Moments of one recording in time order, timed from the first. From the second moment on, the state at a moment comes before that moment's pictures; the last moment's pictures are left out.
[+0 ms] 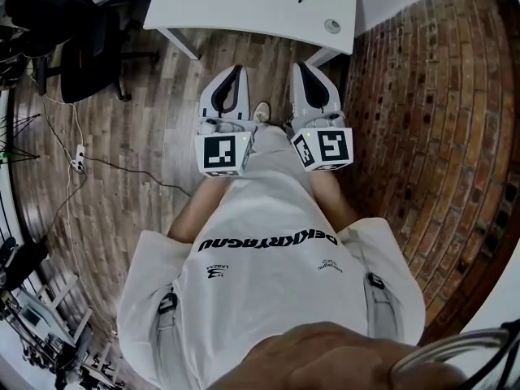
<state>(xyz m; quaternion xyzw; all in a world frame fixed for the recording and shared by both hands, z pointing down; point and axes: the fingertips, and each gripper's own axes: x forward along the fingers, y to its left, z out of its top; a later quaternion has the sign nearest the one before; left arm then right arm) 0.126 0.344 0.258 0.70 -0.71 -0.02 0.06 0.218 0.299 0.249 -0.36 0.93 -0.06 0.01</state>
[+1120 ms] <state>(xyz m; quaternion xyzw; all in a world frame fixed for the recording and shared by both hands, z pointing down) -0.081 0.057 0.289 0.76 -0.65 0.02 0.09 0.013 0.023 0.285 -0.43 0.90 -0.12 -0.03</state>
